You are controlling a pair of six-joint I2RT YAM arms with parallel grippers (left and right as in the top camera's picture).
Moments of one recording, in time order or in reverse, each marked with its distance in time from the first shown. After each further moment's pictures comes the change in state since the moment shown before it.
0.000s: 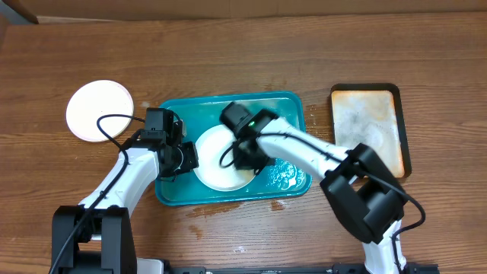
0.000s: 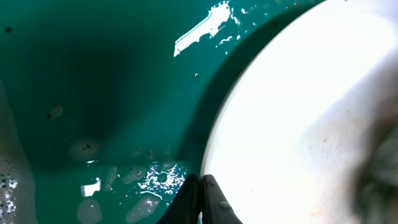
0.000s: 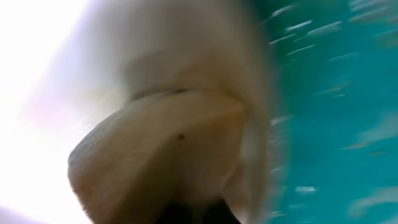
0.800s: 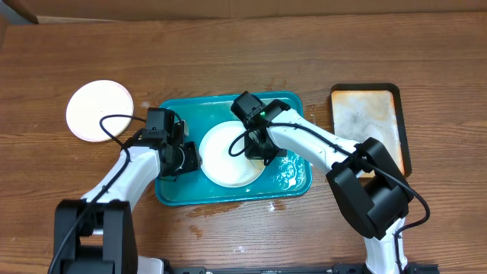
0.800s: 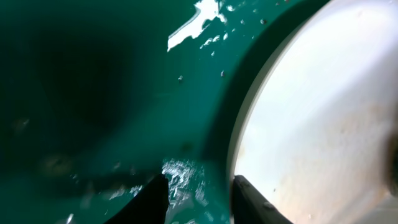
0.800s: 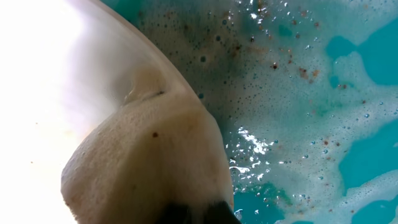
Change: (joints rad) left arm -0.001 0.045 0.000 0.046 0.058 0.005; right arm -0.044 0.000 0.003 0.007 0.081 -0.010
